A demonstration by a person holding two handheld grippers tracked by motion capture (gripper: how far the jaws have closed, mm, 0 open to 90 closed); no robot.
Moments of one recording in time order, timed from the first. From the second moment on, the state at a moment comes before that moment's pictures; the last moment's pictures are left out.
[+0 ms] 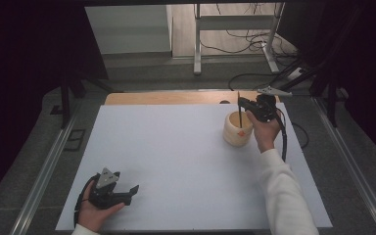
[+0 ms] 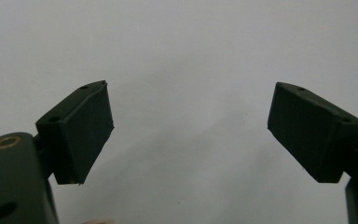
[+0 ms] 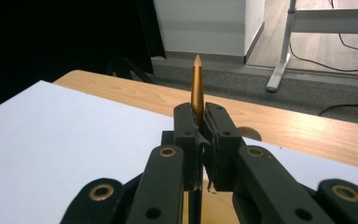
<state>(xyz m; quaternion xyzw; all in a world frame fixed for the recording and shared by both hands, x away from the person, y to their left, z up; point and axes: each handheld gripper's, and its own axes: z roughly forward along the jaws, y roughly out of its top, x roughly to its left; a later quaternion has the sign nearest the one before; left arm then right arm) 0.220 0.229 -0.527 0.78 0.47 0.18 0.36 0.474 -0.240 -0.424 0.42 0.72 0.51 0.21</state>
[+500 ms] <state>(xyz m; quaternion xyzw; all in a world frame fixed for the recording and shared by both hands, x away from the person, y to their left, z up) 0.220 0.229 -0.527 0.79 0.47 0.18 0.36 0.473 -0.241 -0.433 0.43 0.72 0.50 0.21</state>
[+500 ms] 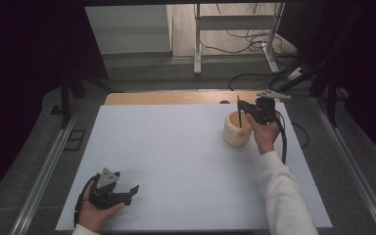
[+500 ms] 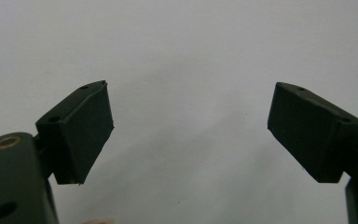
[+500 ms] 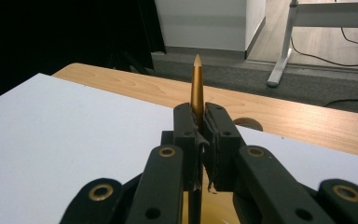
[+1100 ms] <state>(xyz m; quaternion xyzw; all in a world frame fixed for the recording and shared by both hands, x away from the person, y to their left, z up) 0.220 0.228 -0.527 0.79 0.47 0.18 0.36 0.453 -0.238 -0.428 0.42 0.73 0.49 0.21</state>
